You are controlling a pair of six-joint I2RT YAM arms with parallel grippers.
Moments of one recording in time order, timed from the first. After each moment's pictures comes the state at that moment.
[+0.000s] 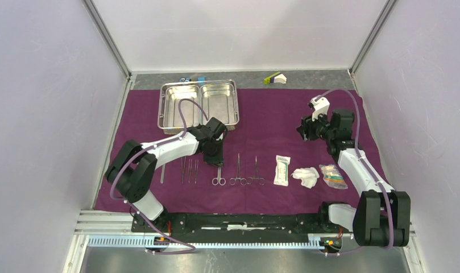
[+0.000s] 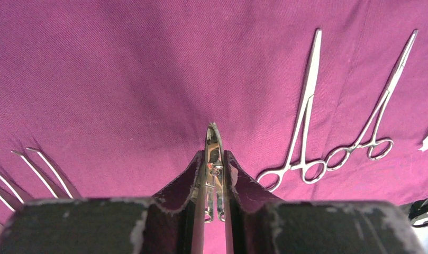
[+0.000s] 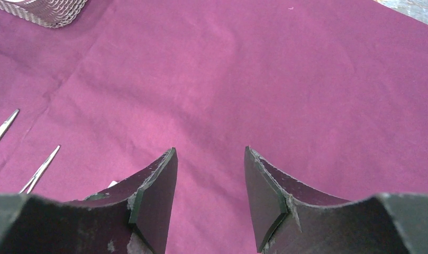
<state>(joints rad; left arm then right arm) -0.67 1.62 0.96 -0.55 0.07 -0.61 -0.01 1.18 0.65 0.00 -0.45 -0.24</state>
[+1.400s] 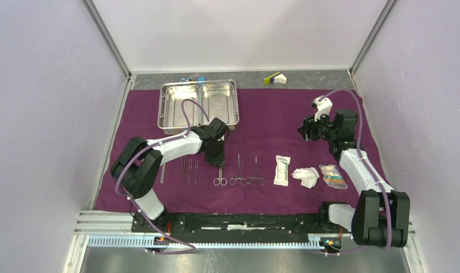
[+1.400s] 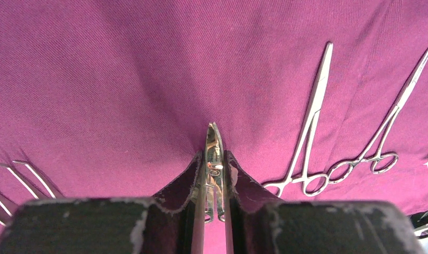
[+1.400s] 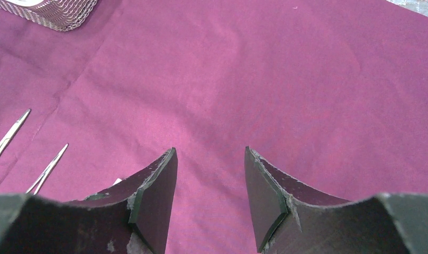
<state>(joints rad) -0.68 1.68 0.98 -0.54 0.06 -0.64 -0.06 1.18 0.64 0.01 -0.52 -0.23</state>
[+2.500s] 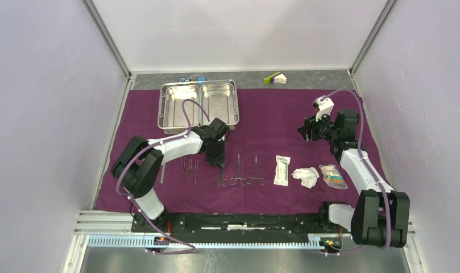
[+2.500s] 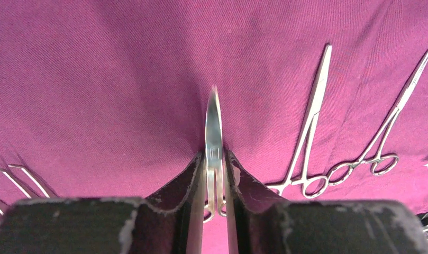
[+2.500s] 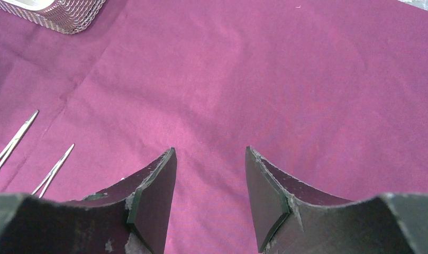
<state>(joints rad) -0.68 1.69 0.98 -0.54 0.06 -0.64 -0.08 1.18 0.64 0.01 -0.55 -0.21</state>
